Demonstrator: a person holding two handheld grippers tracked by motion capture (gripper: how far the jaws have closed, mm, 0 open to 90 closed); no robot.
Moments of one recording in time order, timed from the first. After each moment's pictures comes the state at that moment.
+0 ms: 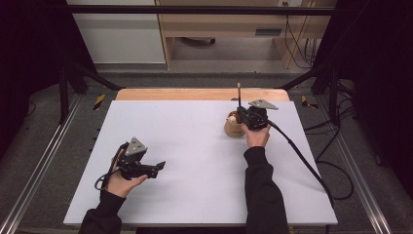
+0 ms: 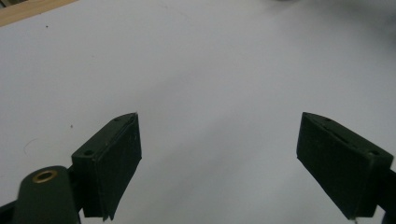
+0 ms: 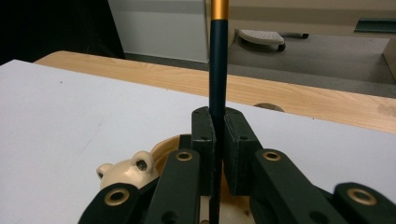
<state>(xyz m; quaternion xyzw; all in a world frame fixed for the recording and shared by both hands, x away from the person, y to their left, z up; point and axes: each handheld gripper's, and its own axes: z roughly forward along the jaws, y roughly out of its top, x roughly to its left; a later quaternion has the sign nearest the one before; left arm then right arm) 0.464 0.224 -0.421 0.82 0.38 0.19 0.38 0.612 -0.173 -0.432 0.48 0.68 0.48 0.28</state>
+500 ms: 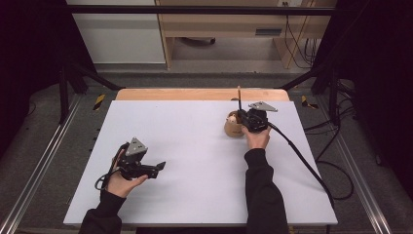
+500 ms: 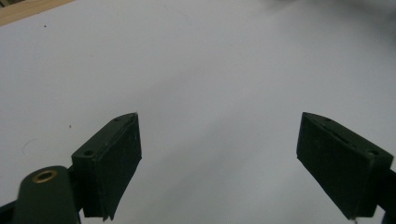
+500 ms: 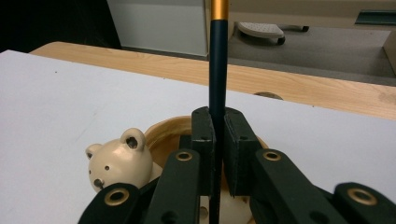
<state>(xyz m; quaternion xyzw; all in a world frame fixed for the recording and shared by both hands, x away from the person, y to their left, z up) 0.464 0.224 -0.421 0.82 0.38 0.19 0.38 0.610 -0.174 -0.441 0.48 0.68 0.48 0.28</state>
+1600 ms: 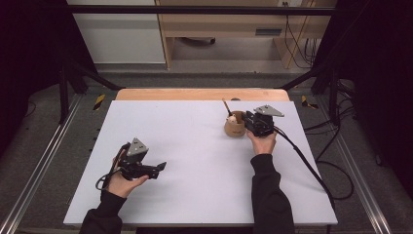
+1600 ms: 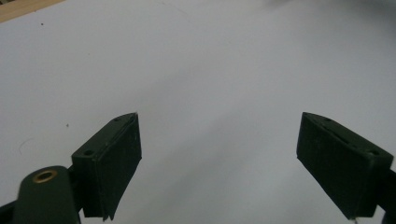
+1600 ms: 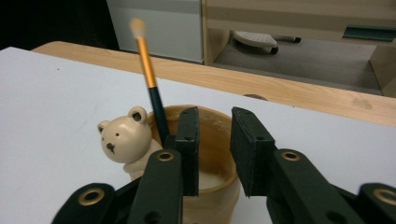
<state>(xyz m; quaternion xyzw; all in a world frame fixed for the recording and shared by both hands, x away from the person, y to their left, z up) 0.465 0.221 -0.423 0.82 0.38 0.19 0.38 0.586 -0.189 -0.432 0.47 0.68 0.48 0.30</state>
